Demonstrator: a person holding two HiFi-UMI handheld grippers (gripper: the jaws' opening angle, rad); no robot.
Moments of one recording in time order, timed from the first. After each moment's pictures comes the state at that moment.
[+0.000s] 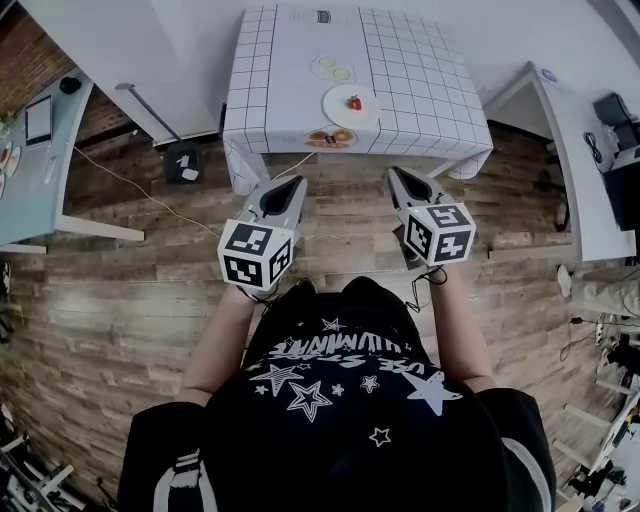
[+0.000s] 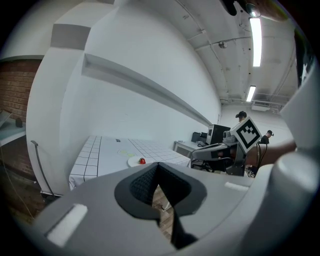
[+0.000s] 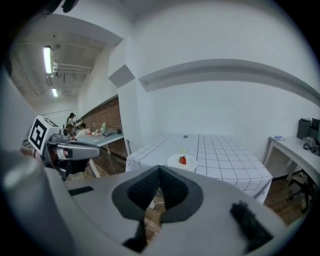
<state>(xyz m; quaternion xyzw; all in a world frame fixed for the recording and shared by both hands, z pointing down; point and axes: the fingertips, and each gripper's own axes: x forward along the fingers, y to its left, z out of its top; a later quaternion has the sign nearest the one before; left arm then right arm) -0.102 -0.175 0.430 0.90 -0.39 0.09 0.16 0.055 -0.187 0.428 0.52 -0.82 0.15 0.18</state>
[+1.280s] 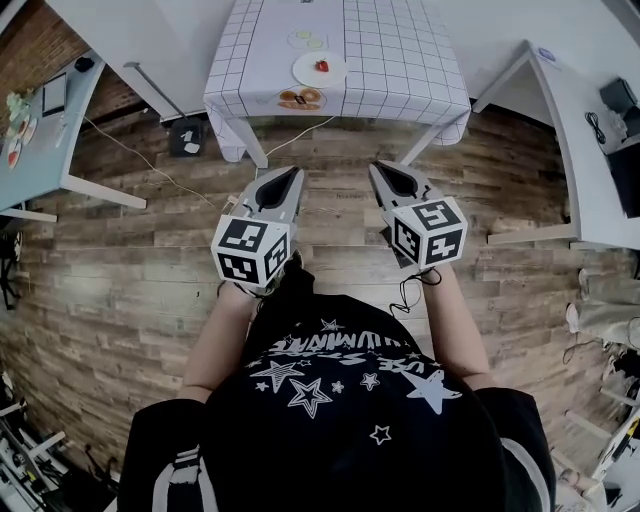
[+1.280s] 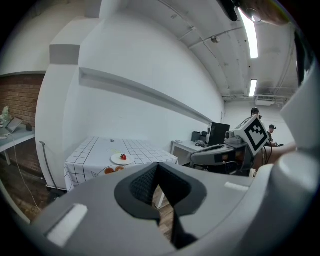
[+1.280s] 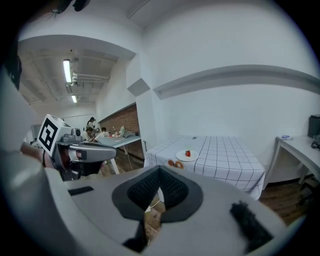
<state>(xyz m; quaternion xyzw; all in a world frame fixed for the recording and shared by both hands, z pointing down) 0.001 -0.040 0.401 0.89 -0.43 0.09 0.14 0.118 -0.048 0.402 0.45 -0.87 0.13 0.15</state>
